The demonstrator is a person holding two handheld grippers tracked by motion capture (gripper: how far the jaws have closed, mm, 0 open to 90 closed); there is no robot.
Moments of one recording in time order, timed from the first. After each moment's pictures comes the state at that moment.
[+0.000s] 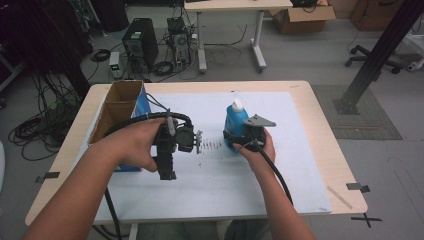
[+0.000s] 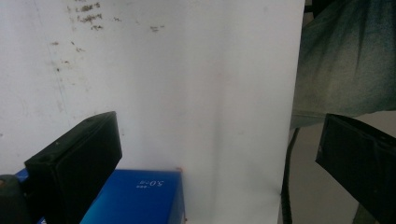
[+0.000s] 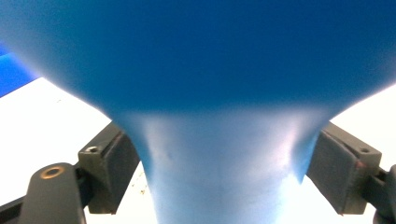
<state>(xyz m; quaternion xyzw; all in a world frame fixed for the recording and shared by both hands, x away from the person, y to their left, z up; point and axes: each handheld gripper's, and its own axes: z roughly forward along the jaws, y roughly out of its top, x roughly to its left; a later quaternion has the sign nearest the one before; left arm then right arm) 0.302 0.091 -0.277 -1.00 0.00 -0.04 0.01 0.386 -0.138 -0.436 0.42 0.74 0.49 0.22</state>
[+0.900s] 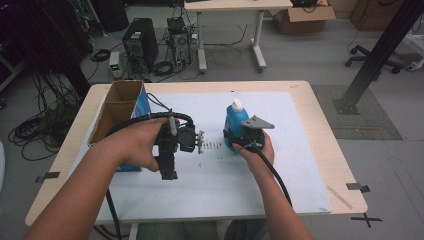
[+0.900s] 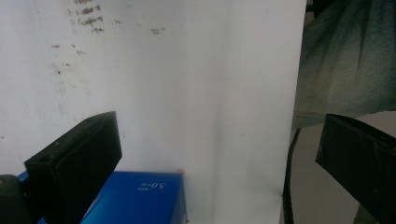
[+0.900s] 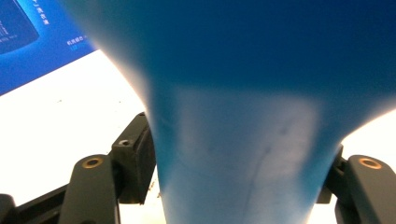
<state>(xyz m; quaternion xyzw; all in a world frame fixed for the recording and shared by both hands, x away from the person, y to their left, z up) 0.303 0.088 -0.279 -1.00 0.00 -0.04 0.01 0.384 -0.134 -0.439 0.40 0.74 0.49 0.24</state>
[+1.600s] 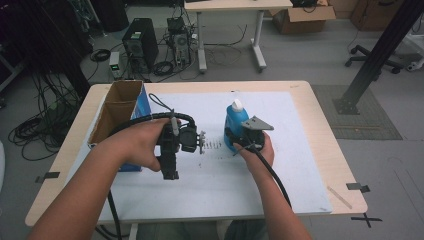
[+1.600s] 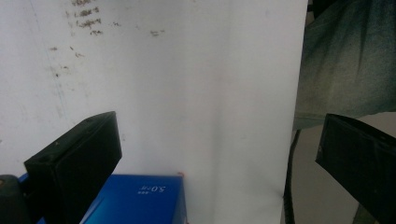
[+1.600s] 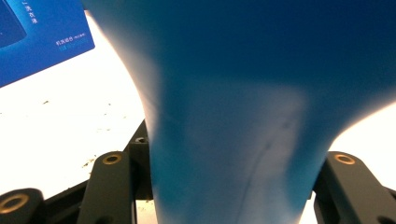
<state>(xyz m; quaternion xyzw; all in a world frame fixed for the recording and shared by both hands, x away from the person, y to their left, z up) 0.306 0.084 -0.282 -1.00 0.00 -0.04 0.01 0.382 -0.133 -0.440 0.40 0.73 0.49 0.27</state>
